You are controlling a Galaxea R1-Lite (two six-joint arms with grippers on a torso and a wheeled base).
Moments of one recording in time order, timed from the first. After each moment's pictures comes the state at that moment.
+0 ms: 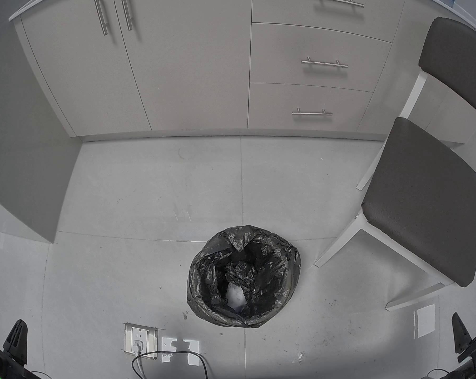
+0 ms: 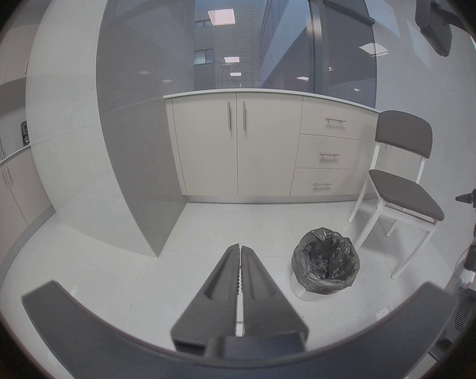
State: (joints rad) left arm 0.00 0.01 -0.02 0.00 -0.01 0.00; right arm -0.12 0.10 -0.02 -0.04 0.08 0.02
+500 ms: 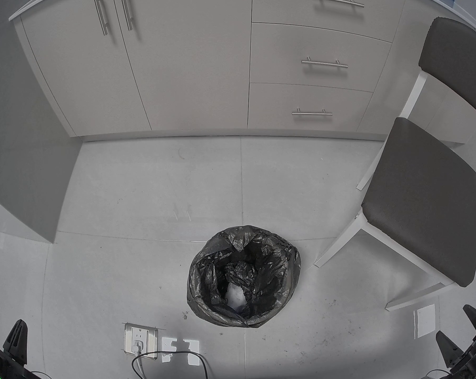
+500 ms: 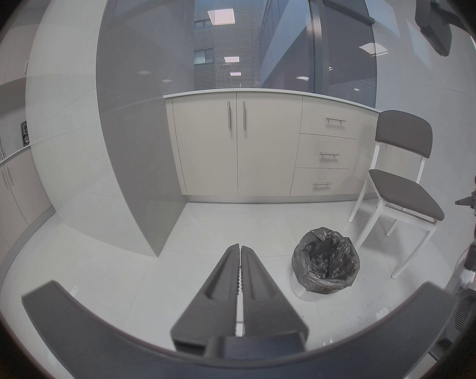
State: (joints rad) left arm 0.00 0.01 -0.02 0.00 -0.01 0.00; right arm -0.03 0.15 -0.02 -0.03 0.26 0.07
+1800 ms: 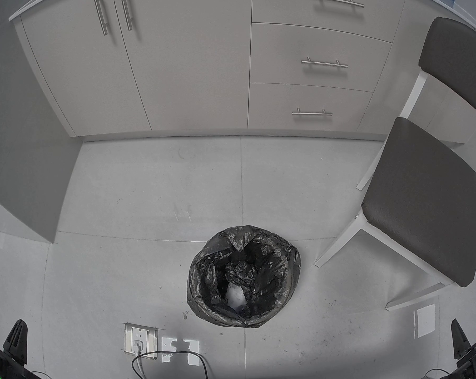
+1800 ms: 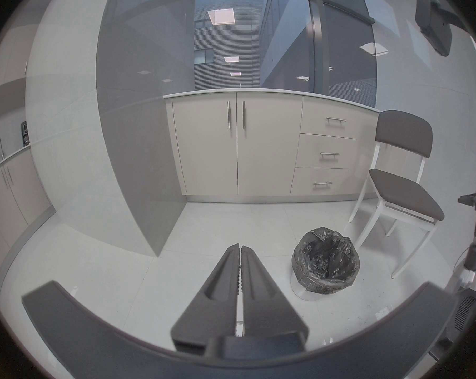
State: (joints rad) left arm 0.00 0.02 -0.02 0.00 -0.01 0.00; right arm 0.00 0.02 -0.02 0.01 0.01 0.00
